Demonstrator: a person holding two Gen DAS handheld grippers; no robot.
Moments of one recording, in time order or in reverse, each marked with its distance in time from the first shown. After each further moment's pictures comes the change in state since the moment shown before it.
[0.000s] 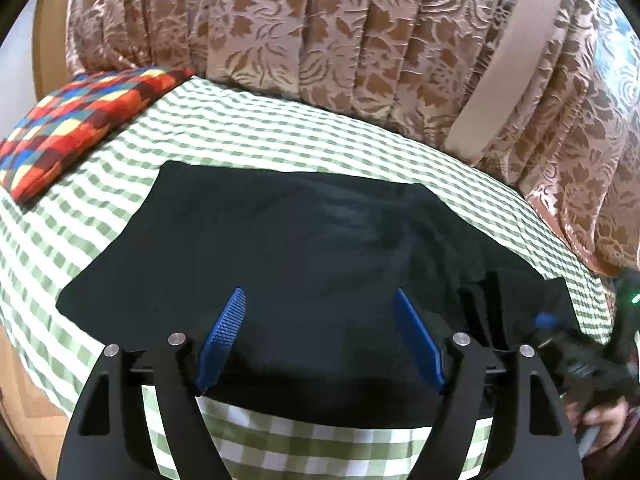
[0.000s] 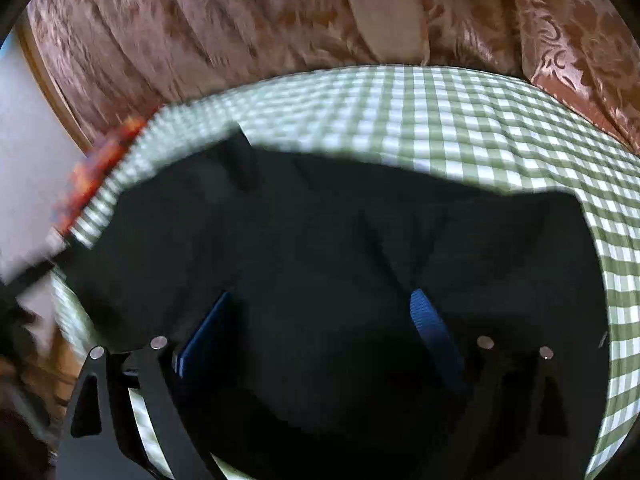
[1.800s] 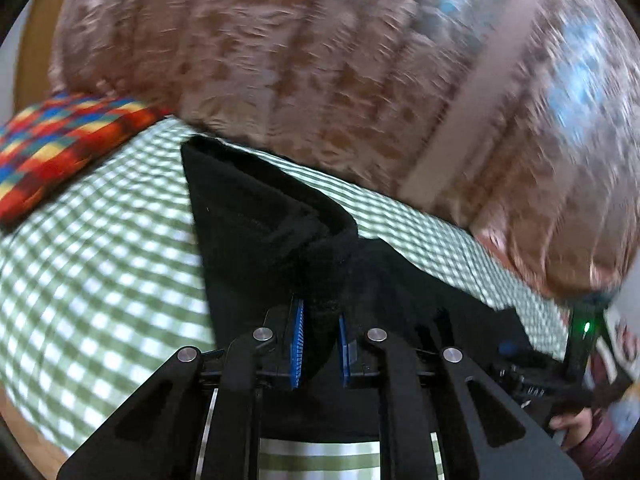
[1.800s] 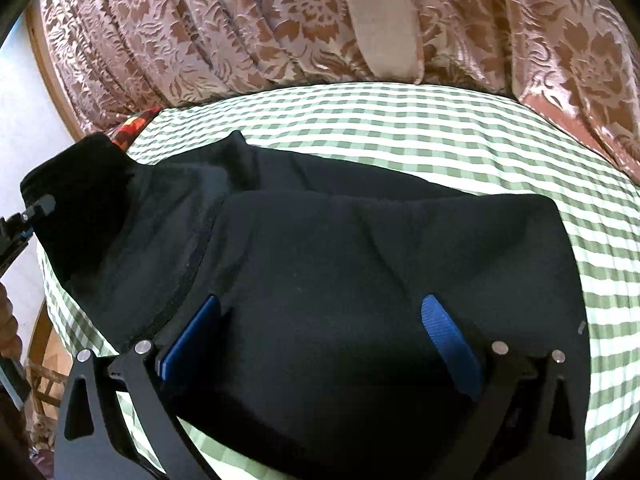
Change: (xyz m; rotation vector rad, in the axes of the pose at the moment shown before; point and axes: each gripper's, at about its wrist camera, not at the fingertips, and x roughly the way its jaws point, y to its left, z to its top) left arm -0.031 0.009 0.013 0.017 -0.151 -0.201; right arm -0.026 -0.010 -0.002 0.045 -0.039 -0.017
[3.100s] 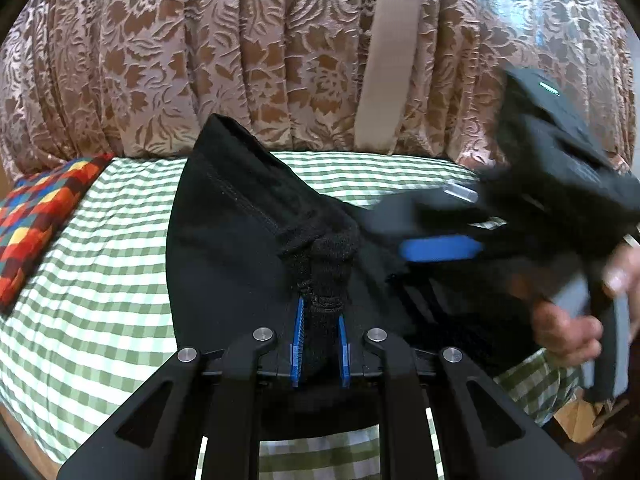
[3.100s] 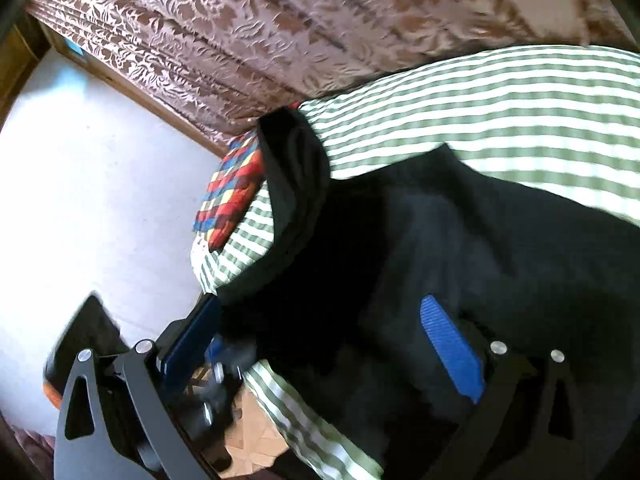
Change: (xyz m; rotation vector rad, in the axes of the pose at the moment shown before) left arm 0.024 -0.072 -0.028 0.329 0.068 0.037; right arm 0.050 0.097 0.087 0.094 0.194 0.652
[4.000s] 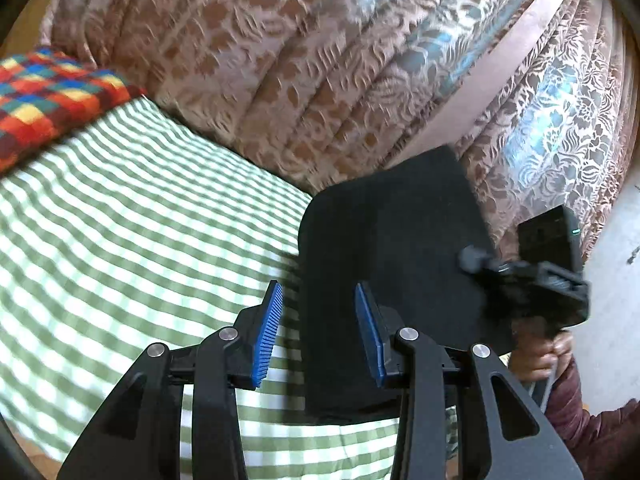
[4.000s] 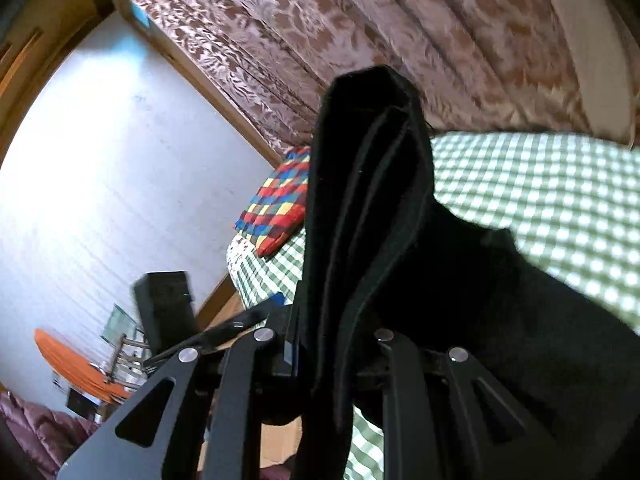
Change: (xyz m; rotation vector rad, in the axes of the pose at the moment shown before) left arm -0.047 0.115 -0.011 -0.464 -0.117 -0.301; right arm -0.081 0.067 0.006 -0.237 -0.095 0.045
